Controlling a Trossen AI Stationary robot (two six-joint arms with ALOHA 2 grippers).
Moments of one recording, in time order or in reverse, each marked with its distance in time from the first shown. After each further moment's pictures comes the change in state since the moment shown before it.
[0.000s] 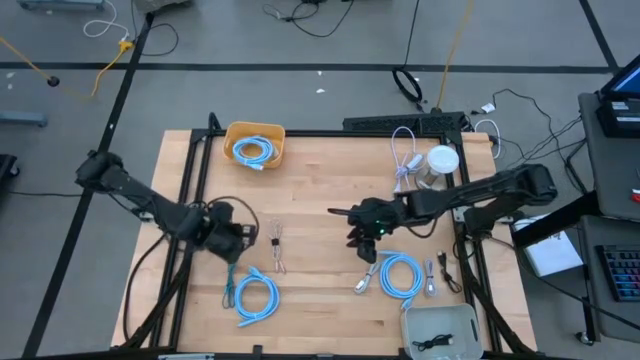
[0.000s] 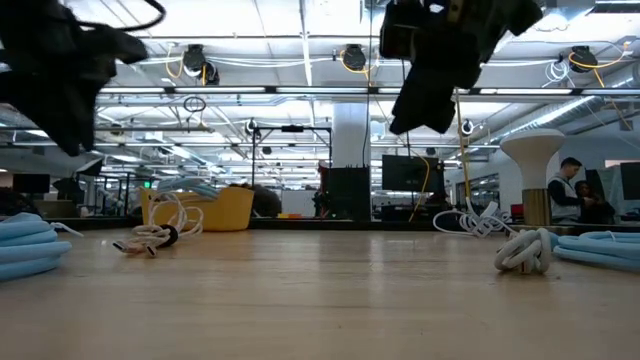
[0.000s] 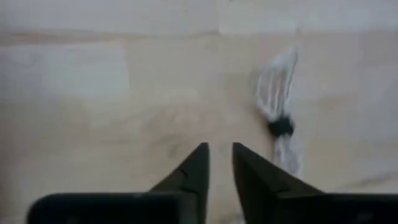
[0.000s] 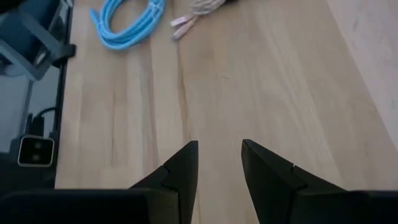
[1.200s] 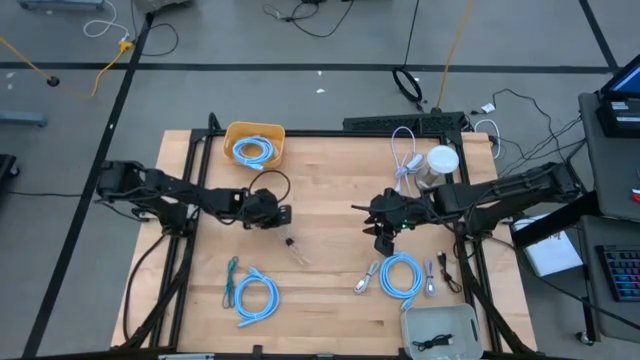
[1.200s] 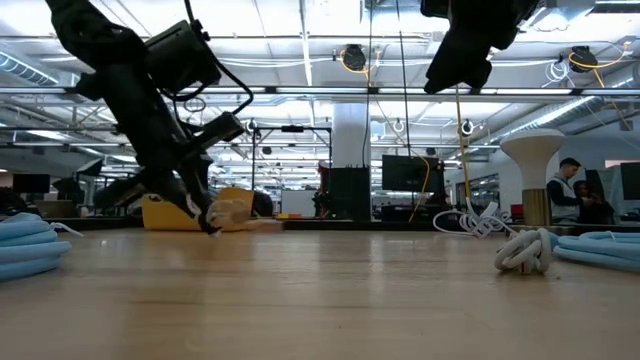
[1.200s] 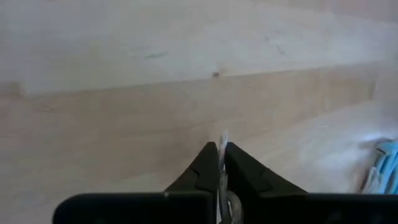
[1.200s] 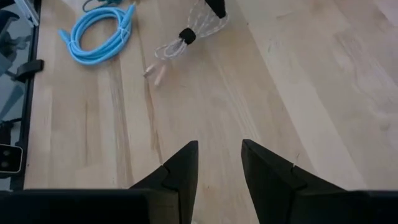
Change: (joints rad) left arm 0.489 0.261 -0.239 0.989 0.304 0.440; right arm 0.062 -0.226 0.016 -0.240 0.262 0.025
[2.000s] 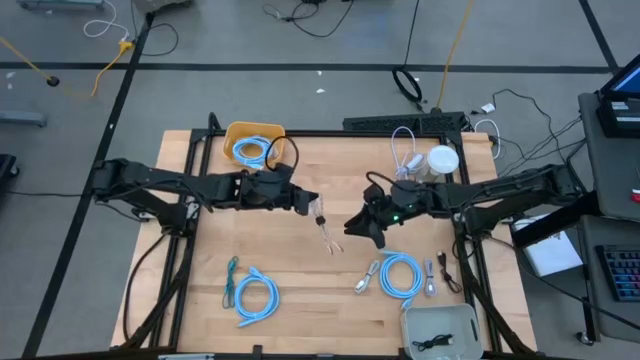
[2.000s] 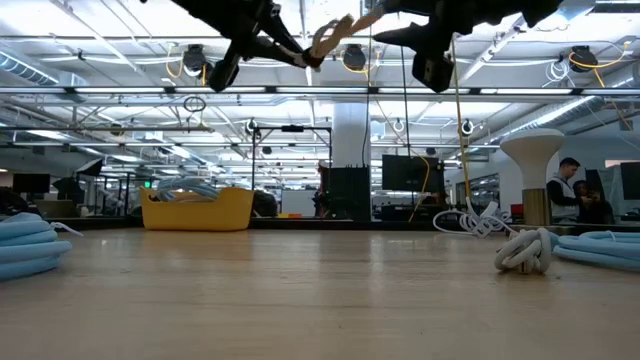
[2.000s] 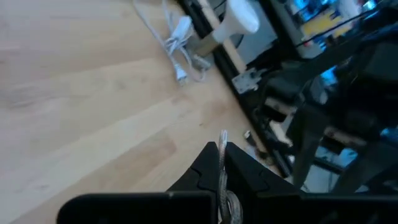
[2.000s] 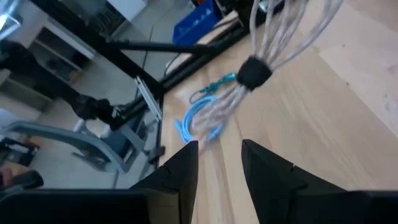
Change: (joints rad) left arm -0.061 -0.063 0.437 -0.027 -0.199 0.482; right arm -0.107 0.001 -0.154 0.615 -0.296 0.239
